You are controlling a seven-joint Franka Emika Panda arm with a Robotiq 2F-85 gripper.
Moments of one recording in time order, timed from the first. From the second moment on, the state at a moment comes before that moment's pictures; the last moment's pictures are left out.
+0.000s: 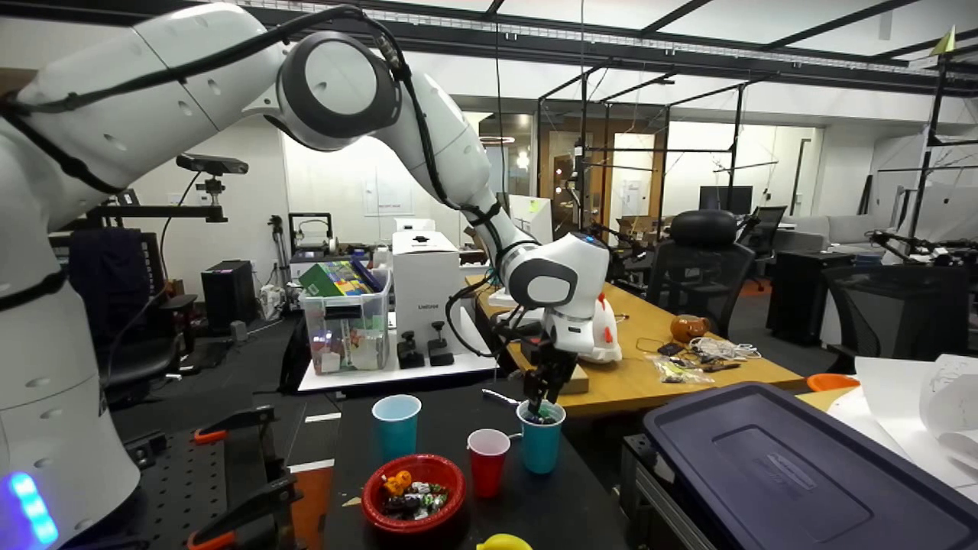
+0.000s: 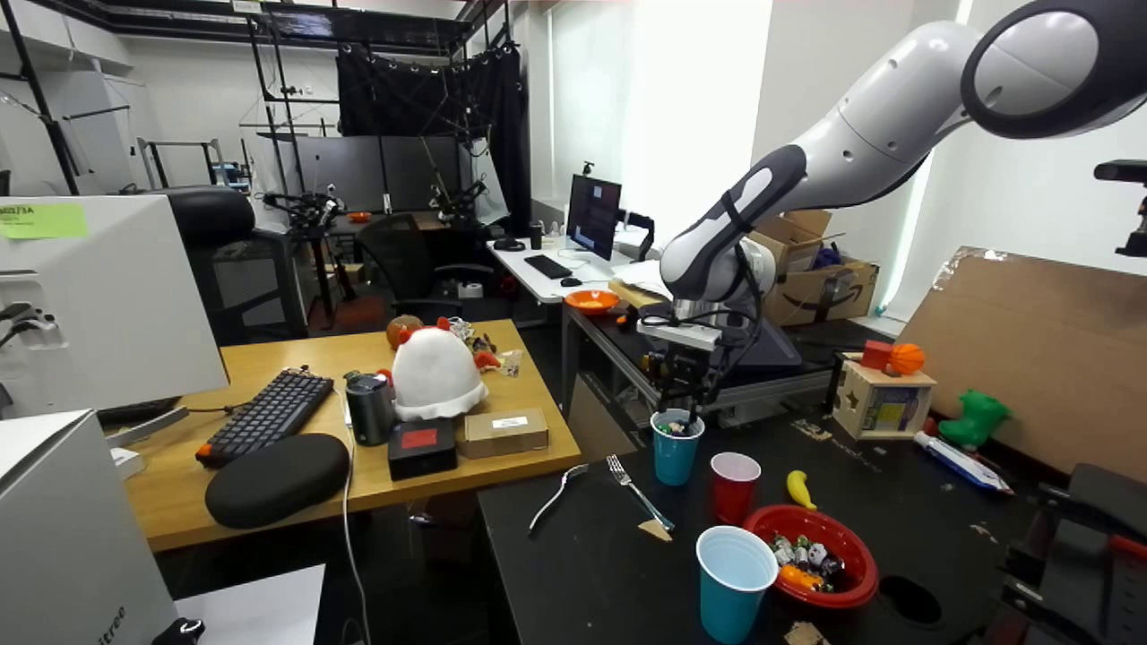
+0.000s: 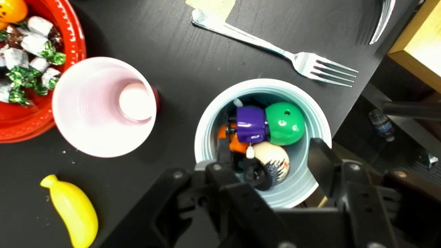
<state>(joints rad) -0.06 0.99 -0.06 -1.48 0.37 2.37 0.99</state>
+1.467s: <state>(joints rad) -0.07 1.01 -0.06 -1.48 0.37 2.37 0.99</state>
